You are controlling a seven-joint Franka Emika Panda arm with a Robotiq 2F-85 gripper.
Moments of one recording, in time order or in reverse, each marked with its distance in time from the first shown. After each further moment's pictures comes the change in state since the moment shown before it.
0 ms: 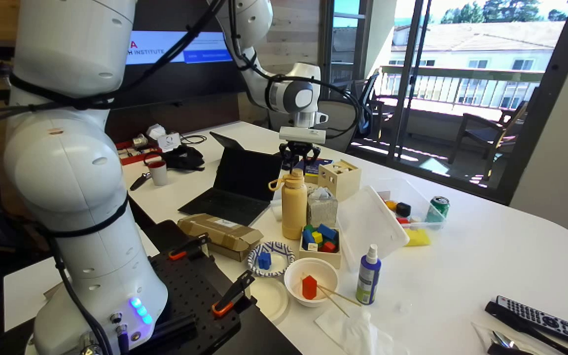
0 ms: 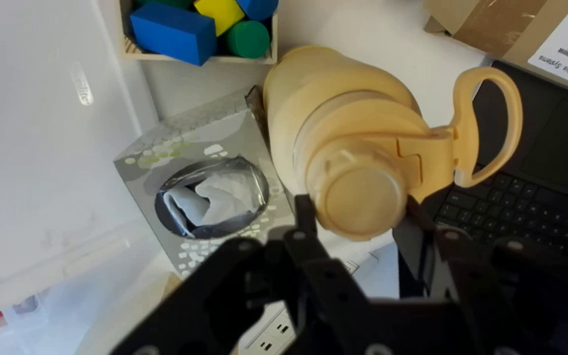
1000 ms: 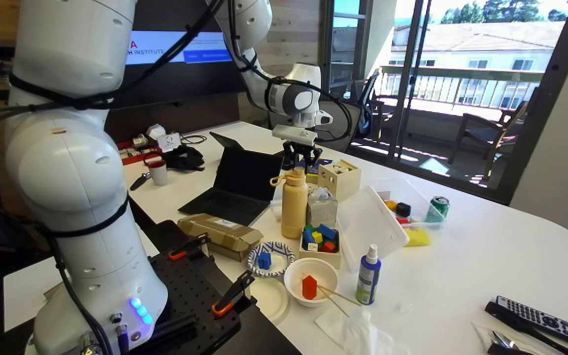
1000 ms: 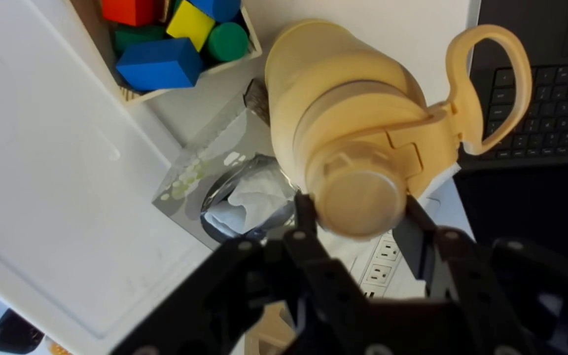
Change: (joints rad) arm 0.025 0.001 -0.032 -0.011 0.030 0.079 0.351
